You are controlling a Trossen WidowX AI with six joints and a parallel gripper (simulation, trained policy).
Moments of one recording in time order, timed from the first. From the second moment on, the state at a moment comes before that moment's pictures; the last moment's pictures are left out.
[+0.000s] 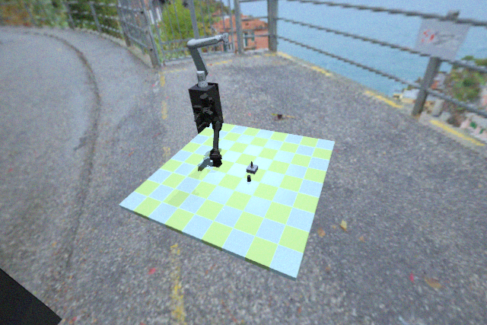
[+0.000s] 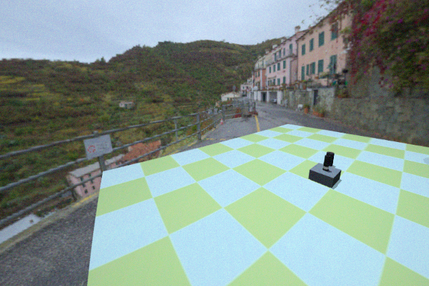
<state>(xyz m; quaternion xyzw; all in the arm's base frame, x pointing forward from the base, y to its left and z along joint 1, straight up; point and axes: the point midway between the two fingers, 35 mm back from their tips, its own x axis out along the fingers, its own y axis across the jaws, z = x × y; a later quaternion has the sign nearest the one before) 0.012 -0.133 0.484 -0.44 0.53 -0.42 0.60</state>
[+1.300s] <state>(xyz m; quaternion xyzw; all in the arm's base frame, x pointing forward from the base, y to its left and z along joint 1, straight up) 0.088 -0.202 0.422 -0.36 0.54 -0.28 0.70</state>
